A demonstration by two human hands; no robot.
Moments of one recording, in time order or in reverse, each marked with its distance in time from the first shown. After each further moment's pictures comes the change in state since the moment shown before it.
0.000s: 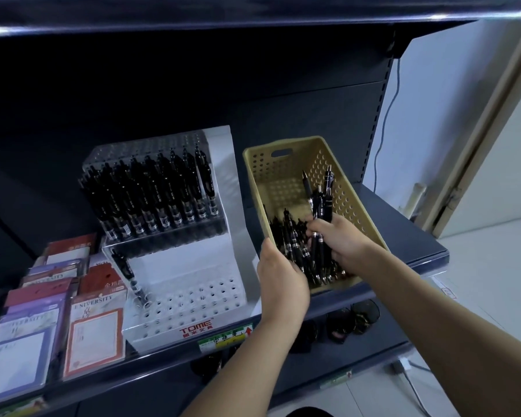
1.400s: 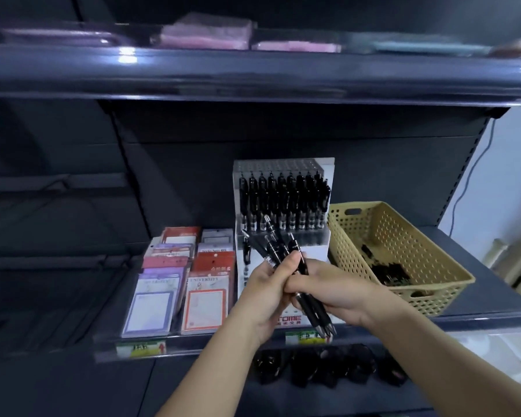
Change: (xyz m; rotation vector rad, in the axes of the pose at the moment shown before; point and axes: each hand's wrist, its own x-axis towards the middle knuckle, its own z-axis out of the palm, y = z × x) left_hand -0.020 -0.056 -0.189 -1.001 -0.304 -0.235; right_hand -0.139 -0.064 0.153 -0.193 -0.695 -0.117
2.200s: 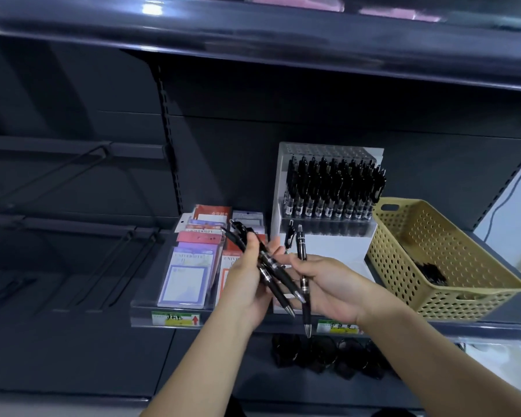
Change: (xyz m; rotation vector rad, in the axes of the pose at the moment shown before) left_hand -0.013 0.011 -0.078 -0.355 0.282 -0.033; right_hand 0.042 0.005 0.059 0.529 -0.087 0.167
